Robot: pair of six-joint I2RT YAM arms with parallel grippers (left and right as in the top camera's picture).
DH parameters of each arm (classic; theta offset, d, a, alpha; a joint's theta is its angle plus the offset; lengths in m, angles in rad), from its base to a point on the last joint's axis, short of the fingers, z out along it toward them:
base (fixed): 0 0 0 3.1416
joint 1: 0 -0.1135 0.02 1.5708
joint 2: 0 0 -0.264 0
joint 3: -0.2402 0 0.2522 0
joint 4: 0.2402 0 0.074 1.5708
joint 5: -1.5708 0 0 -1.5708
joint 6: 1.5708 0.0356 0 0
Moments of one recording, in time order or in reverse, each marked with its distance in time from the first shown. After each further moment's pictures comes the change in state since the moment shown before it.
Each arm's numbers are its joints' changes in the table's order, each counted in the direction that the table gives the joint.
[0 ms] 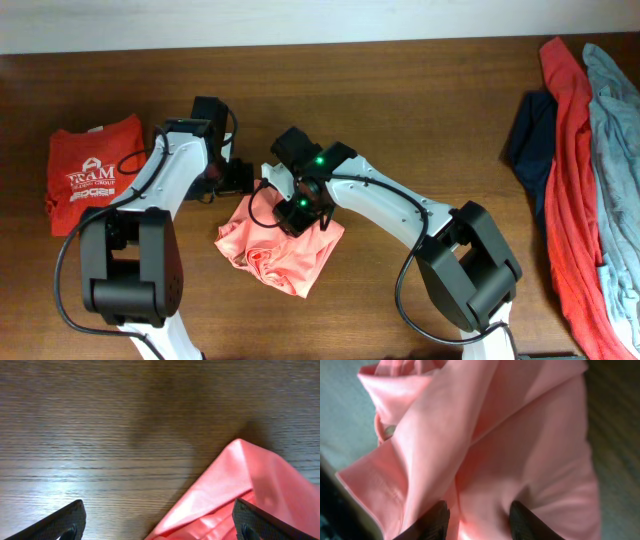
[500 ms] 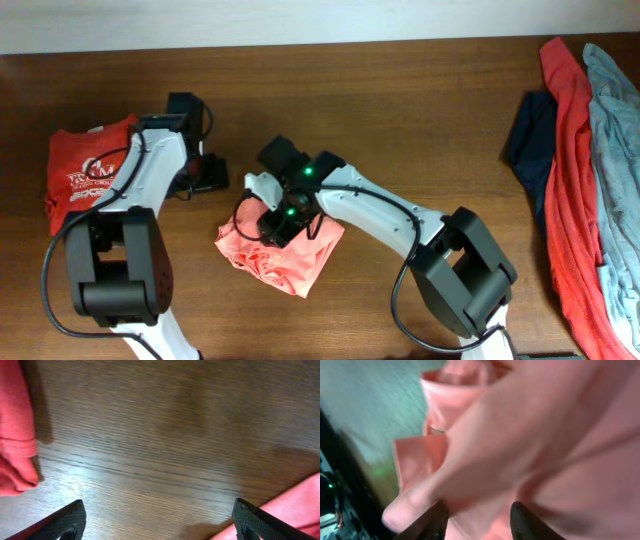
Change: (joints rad) left arm -0.093 0.000 -0.032 0.030 0.121 -0.043; right arm -0.063 0.000 0.000 -0.064 0.077 0.001
